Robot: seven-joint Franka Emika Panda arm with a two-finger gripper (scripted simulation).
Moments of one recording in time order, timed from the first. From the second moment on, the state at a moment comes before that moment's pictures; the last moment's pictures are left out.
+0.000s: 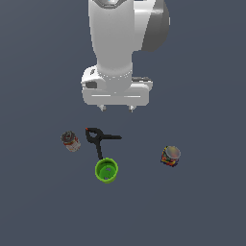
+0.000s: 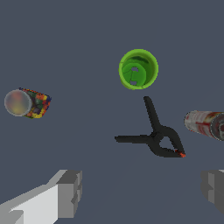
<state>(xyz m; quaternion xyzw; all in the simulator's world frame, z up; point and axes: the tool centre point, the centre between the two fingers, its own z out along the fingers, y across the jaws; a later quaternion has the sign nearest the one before) -0.008 -0.020 0.292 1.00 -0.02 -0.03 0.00</state>
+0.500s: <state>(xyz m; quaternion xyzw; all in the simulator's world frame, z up) -0.010 -0.025 0.292 1.00 -0.01 -0.03 0.01</state>
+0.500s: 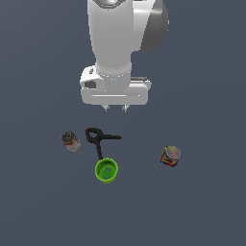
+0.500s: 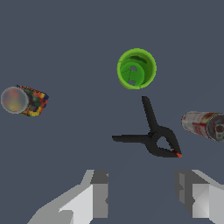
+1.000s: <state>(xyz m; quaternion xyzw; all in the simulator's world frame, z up) -0.002 -0.029 0.278 1.00 0.01 -0.02 0.00</state>
